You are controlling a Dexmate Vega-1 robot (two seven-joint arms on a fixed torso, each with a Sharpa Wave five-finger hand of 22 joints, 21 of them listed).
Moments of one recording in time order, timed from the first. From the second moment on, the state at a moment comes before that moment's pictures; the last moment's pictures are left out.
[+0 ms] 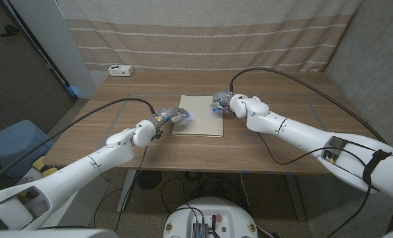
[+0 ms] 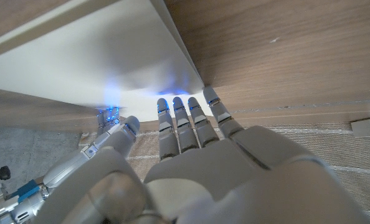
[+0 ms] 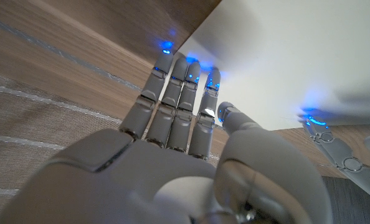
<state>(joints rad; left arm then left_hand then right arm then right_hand) 0.75 0.78 0.72 -1.64 0.41 0.15 0.07 0.18 0.14 0.68 -0.01 0.17 0.47 0.02 0.19 0.19 0.39 -0.02 0.21 0.21 0.31 -0.04 0.19 0.17 0.09 0.07 0.68 0.18 -0.32 -0.47 -1.07 -1.39 -0.60 -0.40 0.24 0.56 0.18 0.59 -0.03 0.18 0.91 0.01 0.24 0.19 0.91 0.11 0.29 0.20 0.81 -0.05 0.38 0.33 0.72 0.04 0.53 0.18</state>
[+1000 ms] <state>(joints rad) 0.84 0.73 0.58 -1.60 0.23 -0.06 0.27 0.18 0.13 0.70 -0.01 0.17 0.26 -0.07 0.17 0.19 0.28 -0.02 0.19 0.20 0.24 -0.02 0.18 0.17 0.07 0.07 0.65 0.18 -0.53 -0.53 -0.79 -1.53 -0.37 -0.25 -0.20 0.57 0.17 0.63 -0.08 0.18 0.74 0.00 0.18 0.19 0.74 0.10 0.21 0.20 0.65 -0.02 0.29 0.32 0.64 0.06 0.50 0.18</state>
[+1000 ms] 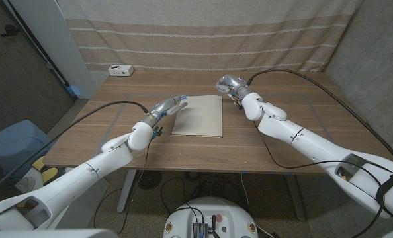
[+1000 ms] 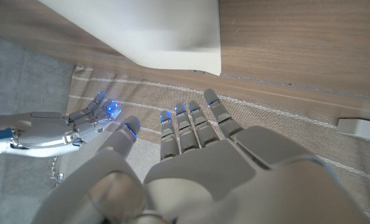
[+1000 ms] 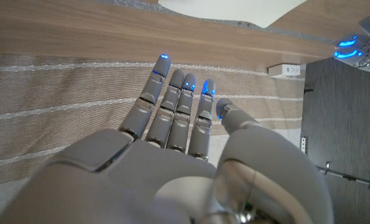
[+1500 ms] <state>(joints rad) 0.87 0.69 0.49 -1.52 0.02 -0.18 0.23 0.17 0.10 0.68 -0.02 0.17 0.19 -0.08 0.17 0.18 0.20 -0.01 0.18 0.20 0.17 -0.01 0.17 0.17 0.03 0.07 0.63 0.18 -0.63 -0.54 -0.66 -1.56 -0.10 -0.09 -0.25 0.47 0.15 0.56 -0.05 0.17 0.53 0.00 0.17 0.19 0.55 0.11 0.18 0.20 0.50 0.02 0.23 0.33 0.53 0.06 0.43 0.17</state>
